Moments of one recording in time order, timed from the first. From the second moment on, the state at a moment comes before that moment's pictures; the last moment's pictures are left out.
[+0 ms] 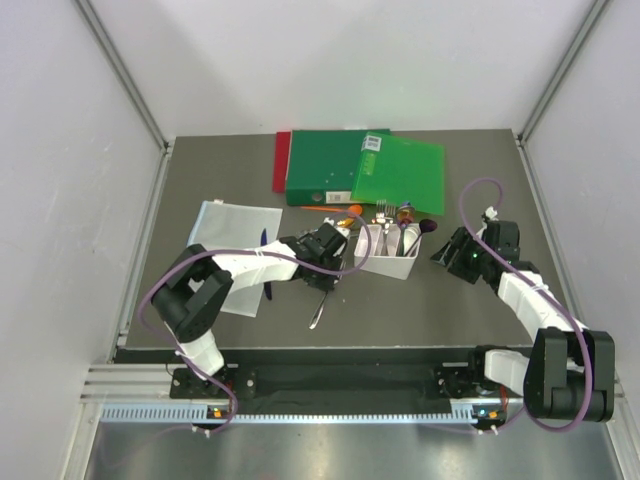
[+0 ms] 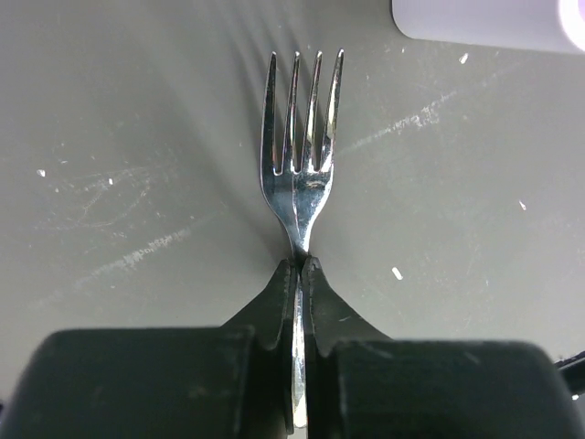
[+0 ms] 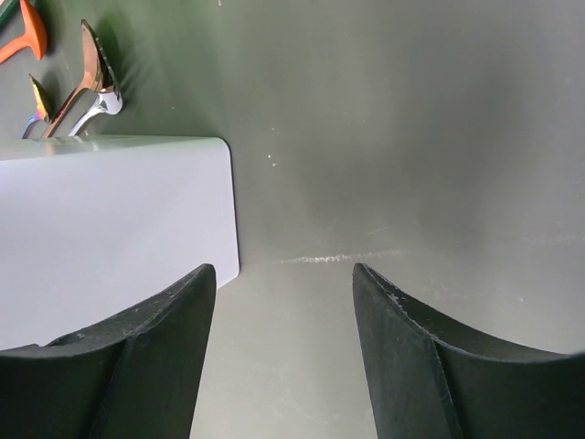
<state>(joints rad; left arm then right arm) -0.82 1.74 1.02 -0.39 -0.01 -0.43 -0.06 1.14 0.53 -0.23 -0.32 0.53</state>
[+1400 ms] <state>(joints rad) -0.82 1.56 1.01 0.17 -0.17 -0.44 -0.06 1.13 0.52 -0.23 -0.33 0.52</state>
